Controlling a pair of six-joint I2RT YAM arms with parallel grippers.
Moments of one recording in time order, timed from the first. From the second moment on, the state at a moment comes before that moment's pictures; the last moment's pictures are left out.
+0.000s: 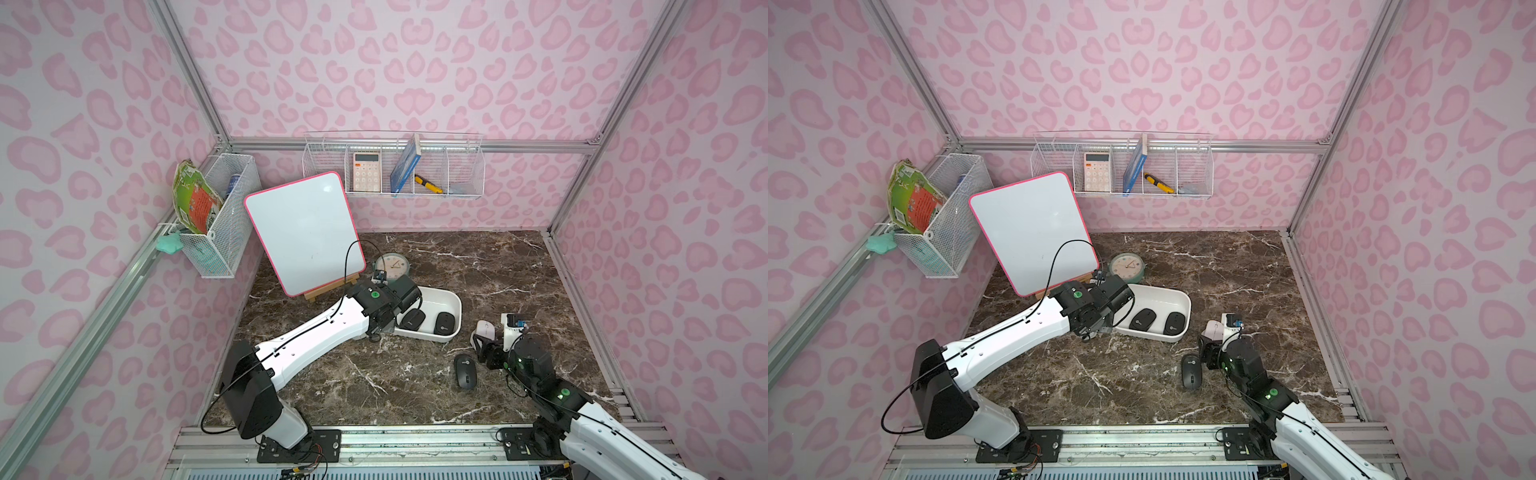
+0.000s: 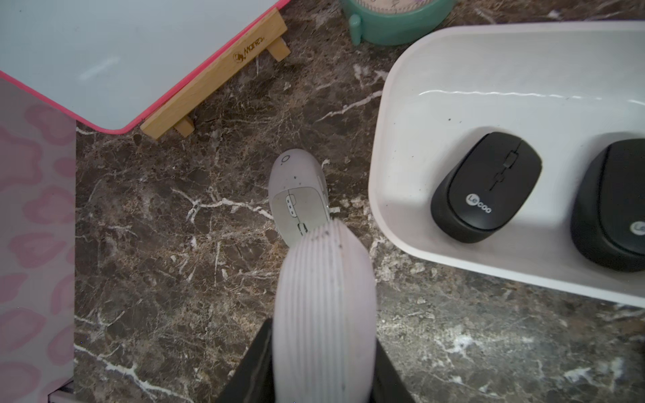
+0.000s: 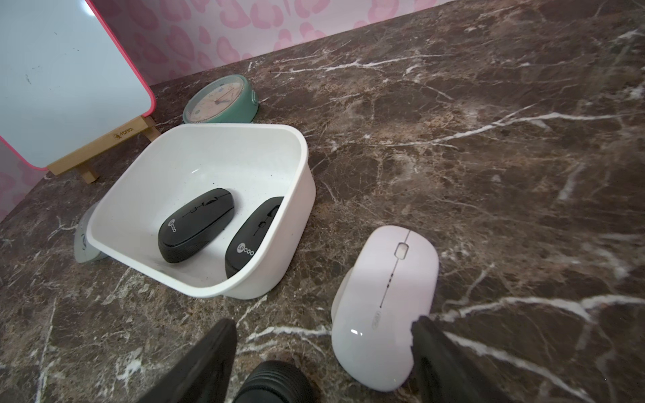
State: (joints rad) left arm -0.84 1.54 1.35 -1.19 -0.51 -0.71; right arm 0.63 0.60 0.19 -0.07 0.20 0.44
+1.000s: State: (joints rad) left arm -0.95 1.74 1.11 -1.11 -0.46 -0.78; right arm 0.63 0.62 0.24 -0.11 0.22 0.46
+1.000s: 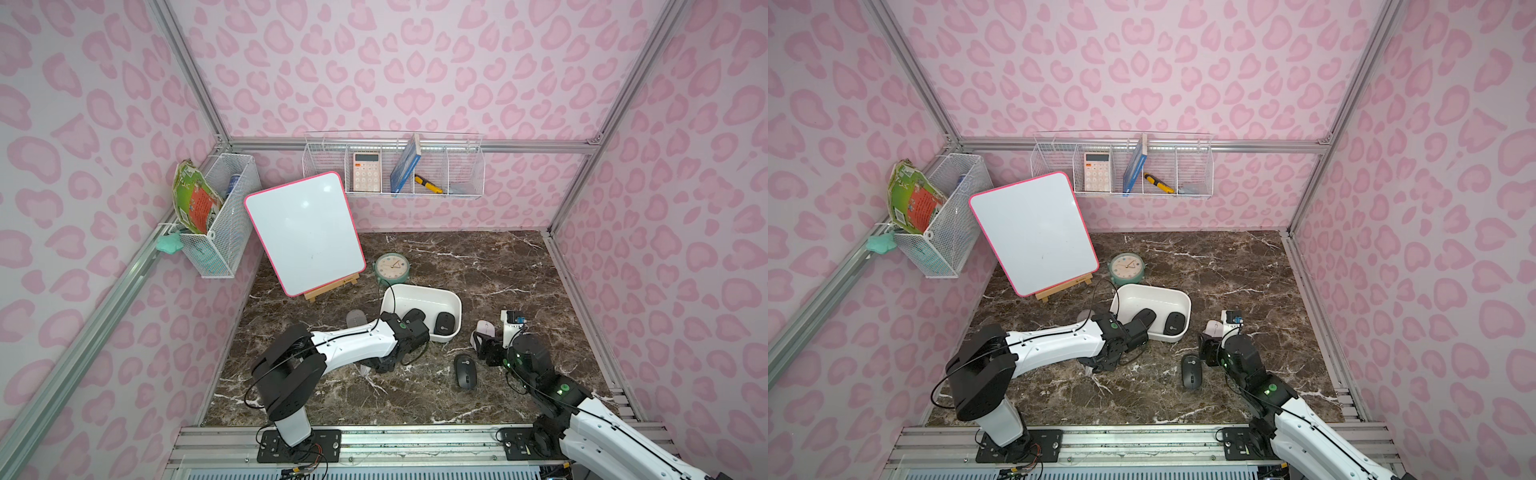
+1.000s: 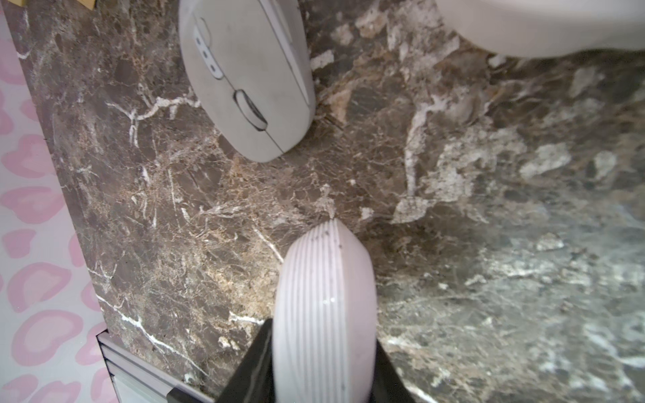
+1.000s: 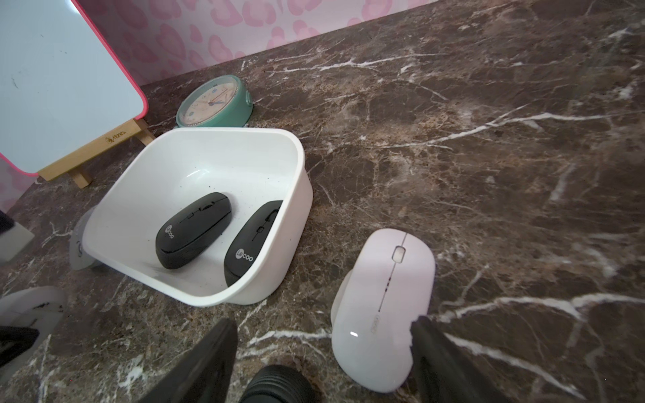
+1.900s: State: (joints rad) left arm -0.95 1.39 0.94 -0.88 -0.38 -0.76; right arm 0.64 0.94 0.53 -0.20 0.22 0.50
